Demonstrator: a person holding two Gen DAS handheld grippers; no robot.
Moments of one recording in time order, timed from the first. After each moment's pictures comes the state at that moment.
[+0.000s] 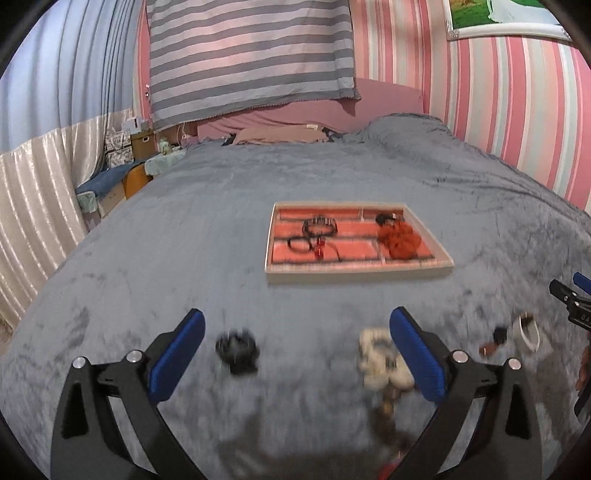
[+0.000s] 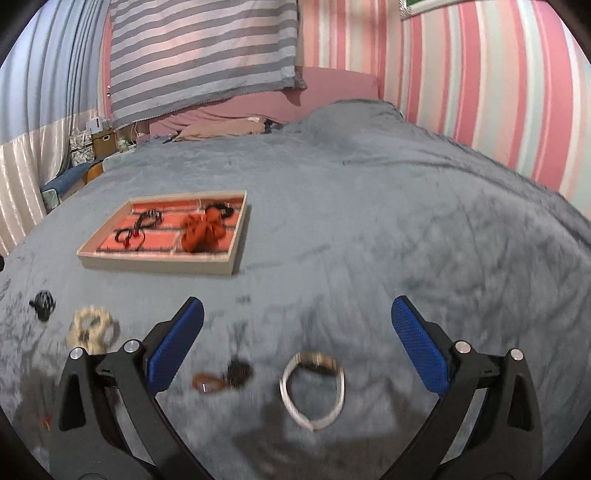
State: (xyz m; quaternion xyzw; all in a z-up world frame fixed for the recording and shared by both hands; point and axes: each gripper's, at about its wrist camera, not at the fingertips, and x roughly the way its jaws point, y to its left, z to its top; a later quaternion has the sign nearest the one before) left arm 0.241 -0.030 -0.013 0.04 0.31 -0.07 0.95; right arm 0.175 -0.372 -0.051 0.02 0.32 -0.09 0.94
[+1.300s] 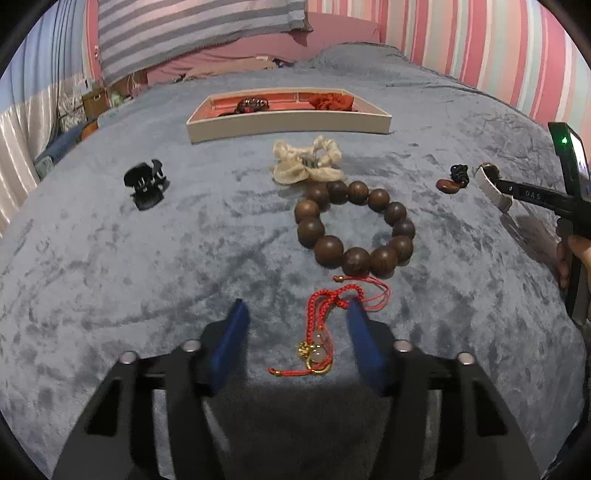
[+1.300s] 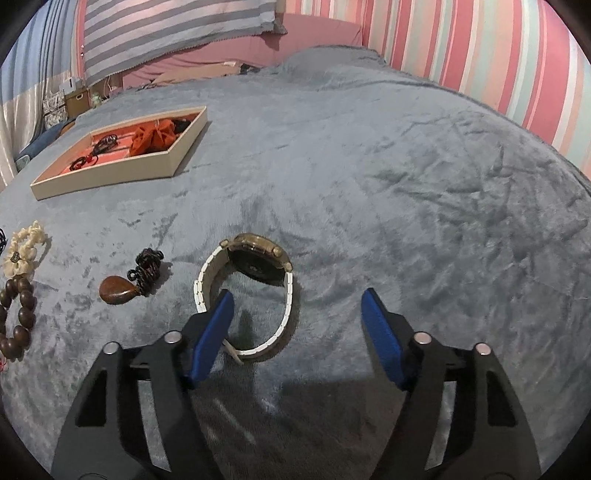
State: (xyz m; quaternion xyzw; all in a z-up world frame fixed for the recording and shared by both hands) left arm 0.166 -0.076 -0.136 0.06 0.42 -0.15 0.89; right arm 0.183 -0.415 -0.139 0.02 0.41 -0.12 0.90
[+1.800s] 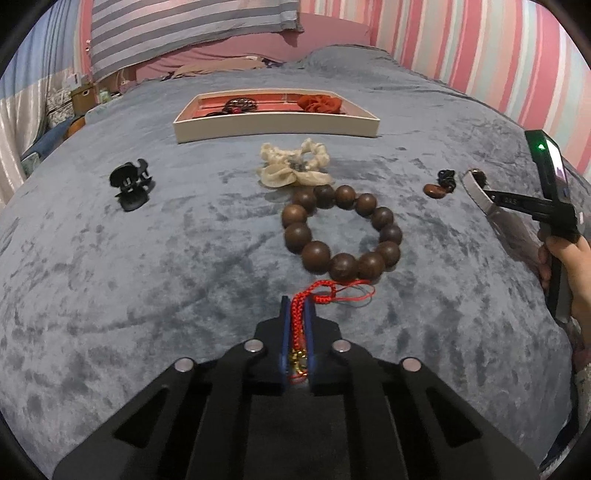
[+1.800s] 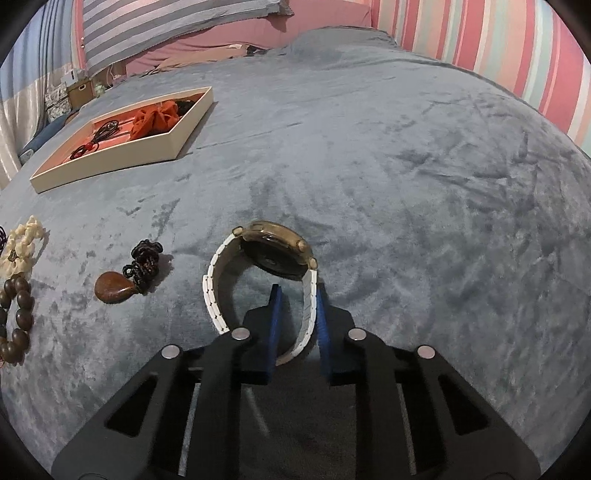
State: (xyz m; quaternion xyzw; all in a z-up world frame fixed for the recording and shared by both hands) left arm 0.168 -0.077 -0.134 0.04 0.41 -0.18 0.89; right arm 0.199 -0.414 -0.149 0.03 0.44 -0.10 0.89
